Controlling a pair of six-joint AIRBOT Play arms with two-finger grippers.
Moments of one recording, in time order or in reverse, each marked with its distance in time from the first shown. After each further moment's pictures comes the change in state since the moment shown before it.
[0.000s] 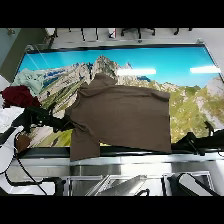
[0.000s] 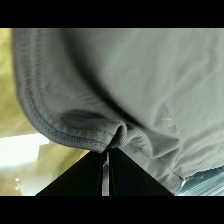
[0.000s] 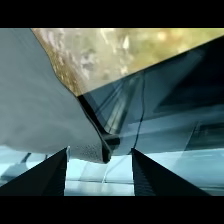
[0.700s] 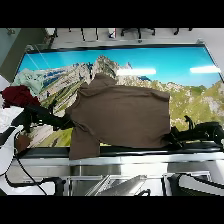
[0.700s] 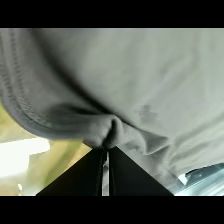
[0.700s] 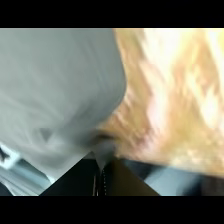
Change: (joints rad) left arm -0.011 0.039 0.029 -0.008 0.011 0.014; right arm 0.238 -0.189 0.021 0.277 0.151 -0.145
